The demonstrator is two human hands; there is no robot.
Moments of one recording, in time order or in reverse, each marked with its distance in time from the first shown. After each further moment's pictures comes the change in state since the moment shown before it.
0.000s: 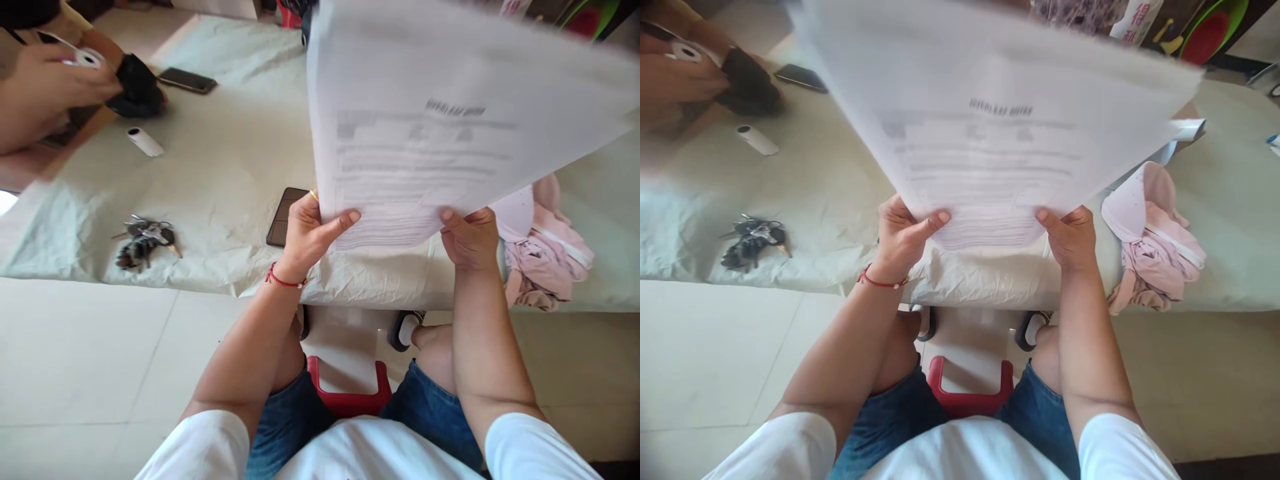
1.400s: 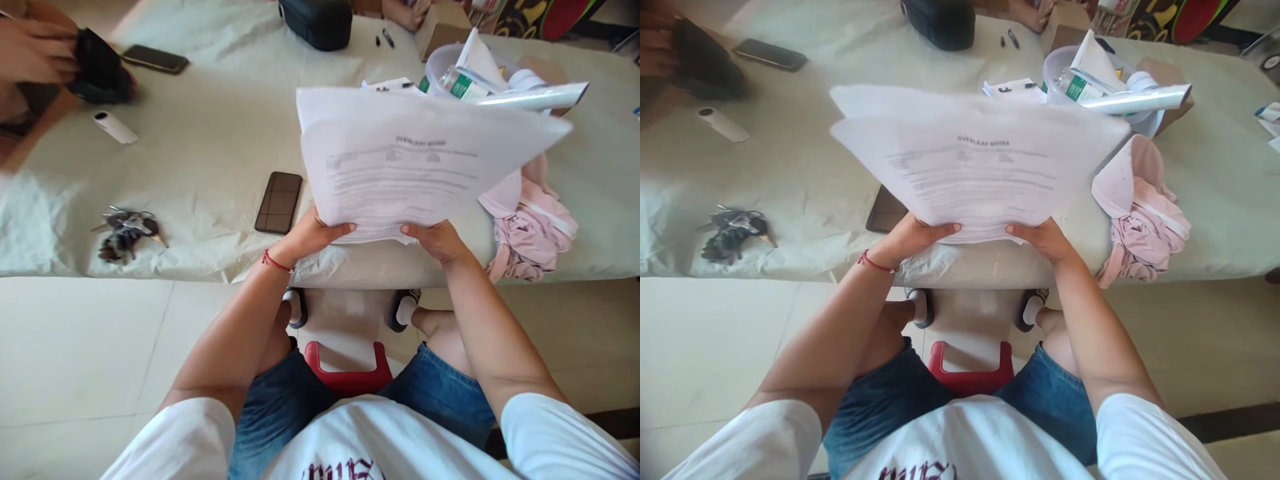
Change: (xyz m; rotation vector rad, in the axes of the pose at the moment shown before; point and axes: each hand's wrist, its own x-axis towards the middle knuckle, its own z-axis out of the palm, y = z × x) left_hand -0.019 -0.022 -0.011 0.146 -0.395 -0.338; right_hand -0.036 0.027 -0.015 -0.038 -0.248 0.304
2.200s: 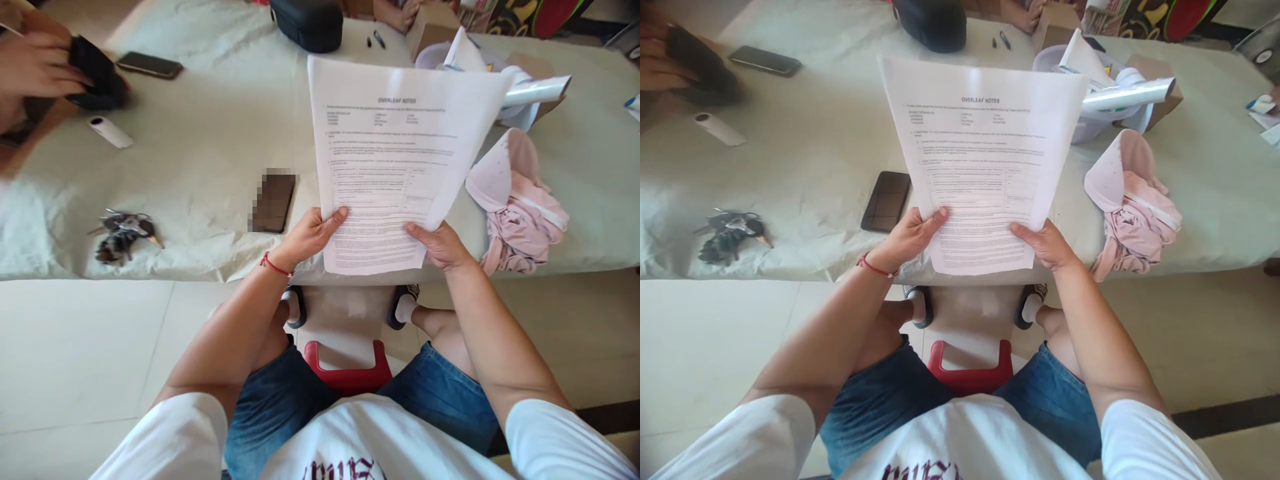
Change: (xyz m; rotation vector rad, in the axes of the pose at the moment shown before) left_hand -0.007 0.014 0.019 -0.152 -0.025 -0.002; right_hand -0.031 -0.007 -0.008 0.052 -0.009 0.080
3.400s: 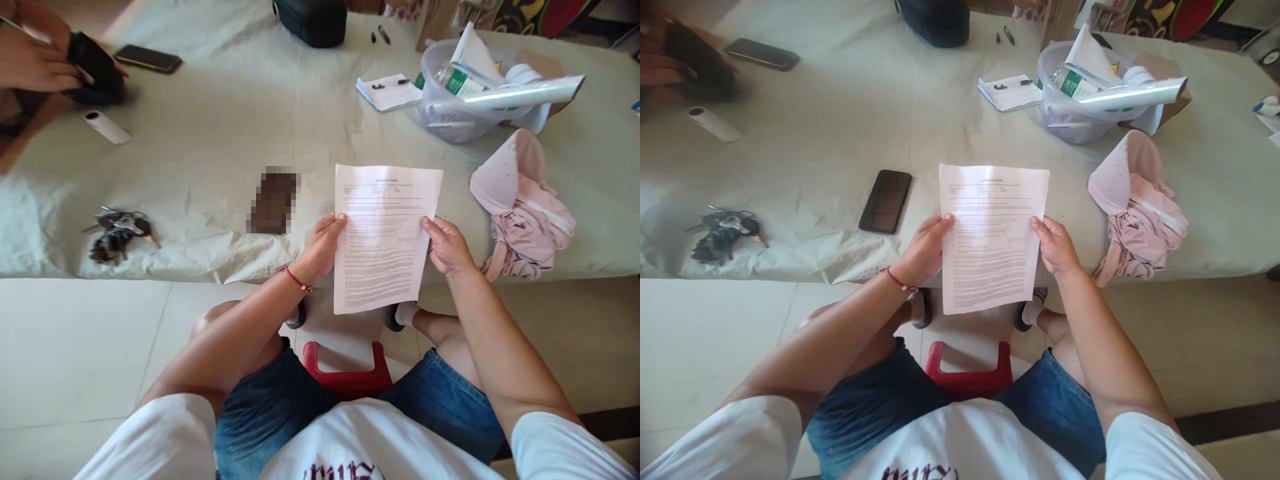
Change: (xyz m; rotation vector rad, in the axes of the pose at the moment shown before) left_hand -0.006 -0.029 0.036 -0.478 0.276 -0.282; right_hand 0.000 0.022 -0.011 0.031 0.274 0.089
